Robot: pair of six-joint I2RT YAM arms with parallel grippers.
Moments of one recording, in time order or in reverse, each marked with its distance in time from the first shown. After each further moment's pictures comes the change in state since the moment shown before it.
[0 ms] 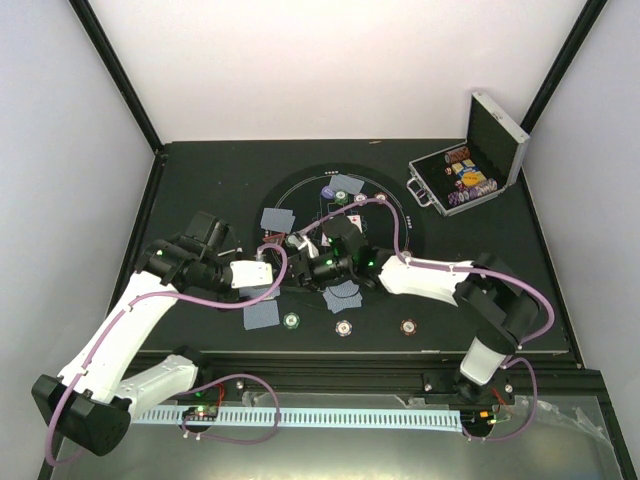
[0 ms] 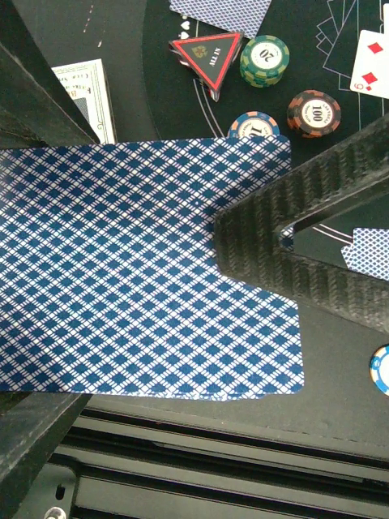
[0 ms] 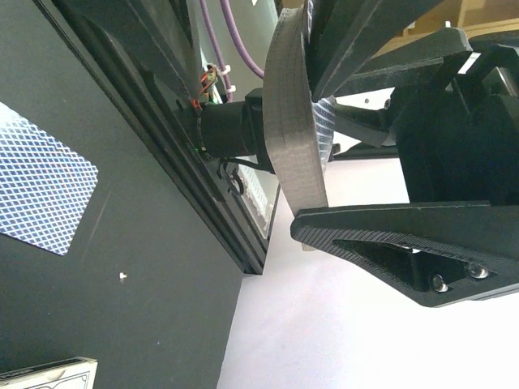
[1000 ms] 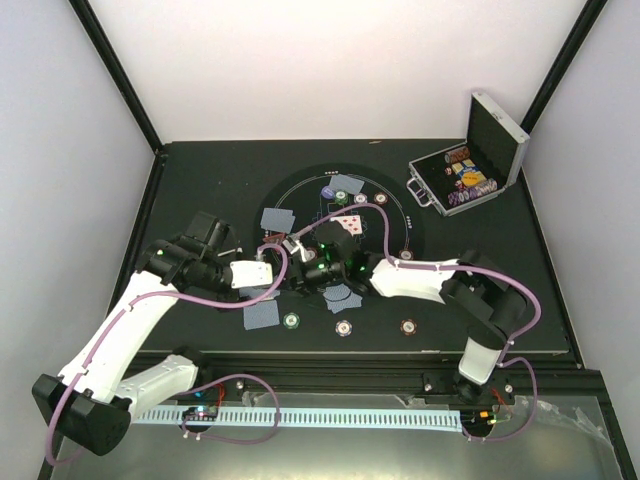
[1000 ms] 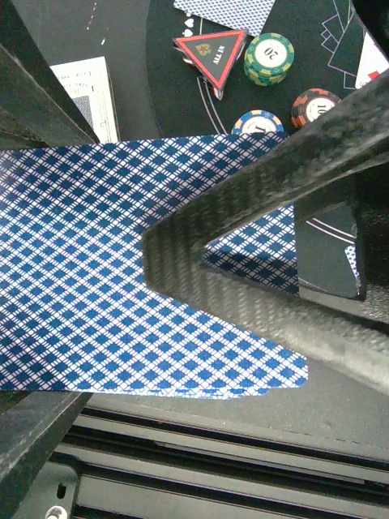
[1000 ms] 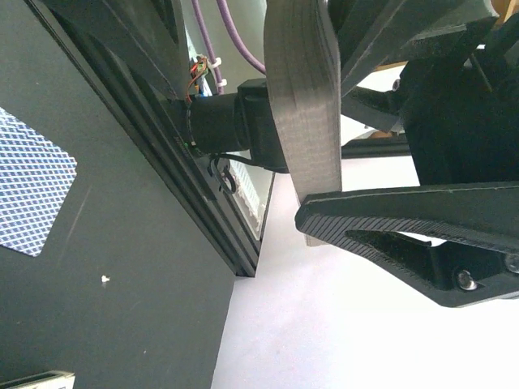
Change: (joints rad) left arm 0.000 0.002 0.000 -0.004 -0.005 0.000; right arm 0.040 0.066 0.015 0.084 0.019 0.053
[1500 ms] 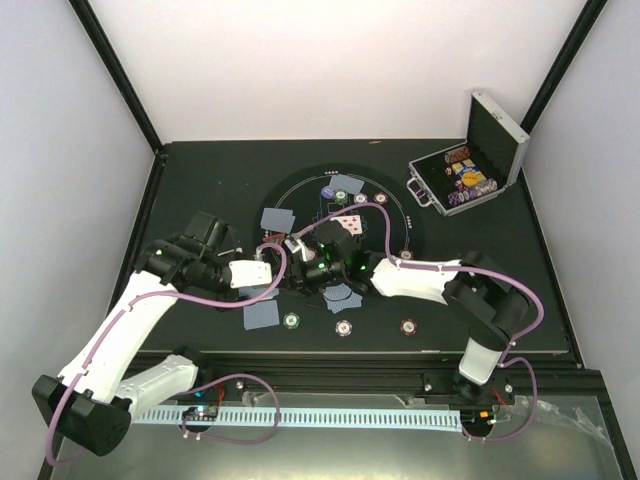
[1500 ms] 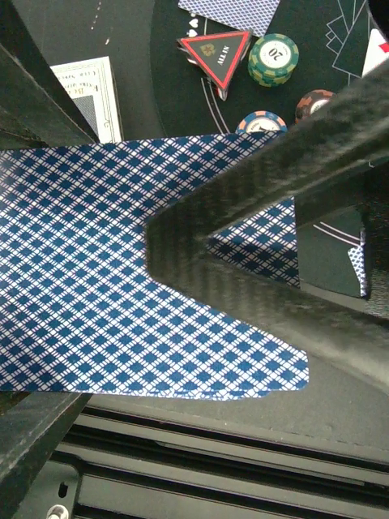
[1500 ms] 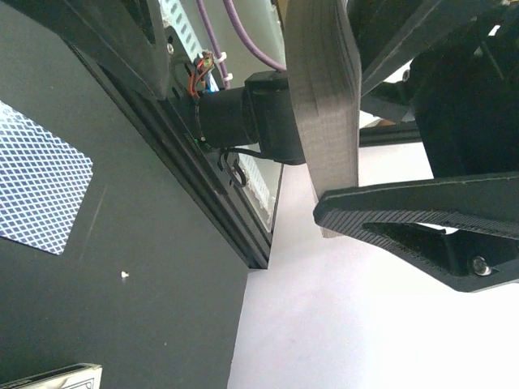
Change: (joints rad) left arm 0.000 0.000 0.000 -0.003 -0.001 0.000; right arm -0.005 -0.022 -0.002 -0.045 0.019 -0.002
